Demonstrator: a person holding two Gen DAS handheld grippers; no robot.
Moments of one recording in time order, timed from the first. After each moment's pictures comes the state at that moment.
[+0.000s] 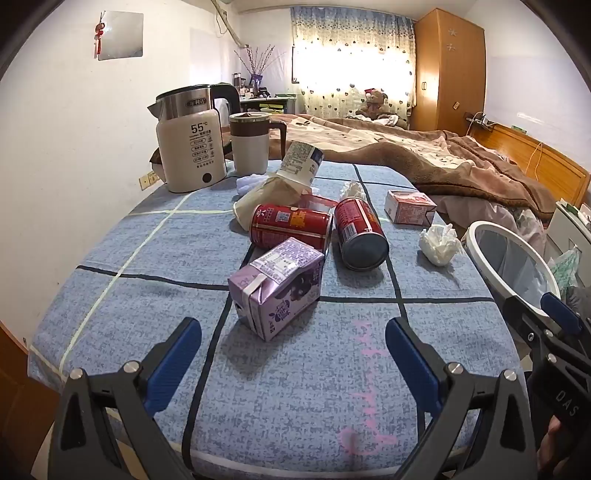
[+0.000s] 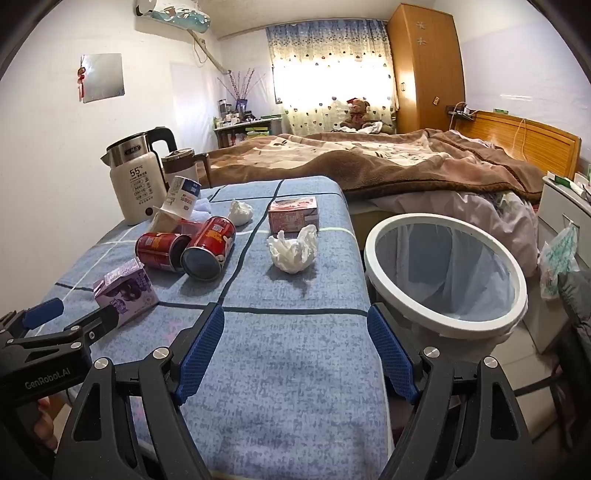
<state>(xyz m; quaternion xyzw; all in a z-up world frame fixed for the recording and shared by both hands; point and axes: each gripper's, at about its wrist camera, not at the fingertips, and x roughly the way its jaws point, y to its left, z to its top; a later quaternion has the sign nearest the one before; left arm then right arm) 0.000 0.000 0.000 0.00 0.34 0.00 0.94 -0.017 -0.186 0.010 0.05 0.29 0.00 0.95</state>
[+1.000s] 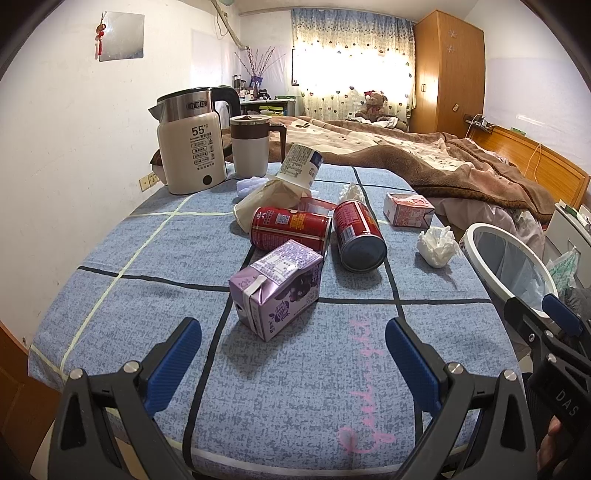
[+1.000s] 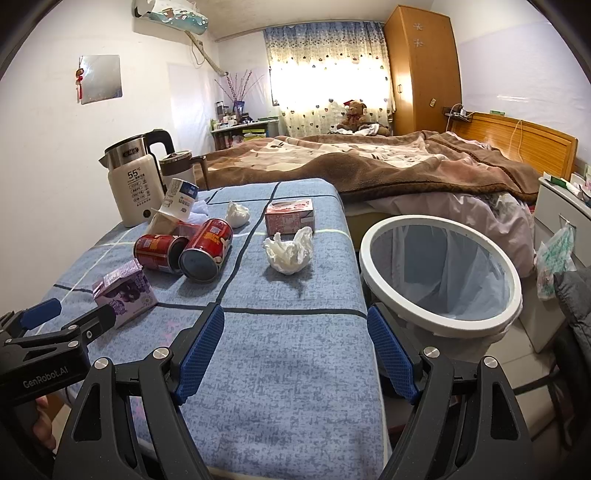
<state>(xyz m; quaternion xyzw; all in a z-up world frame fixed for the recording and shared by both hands) -0.005 0.000 0.004 0.00 0.34 0.00 0.94 -0.020 -0.187 0.012 0.05 0.29 -0.01 0.96</state>
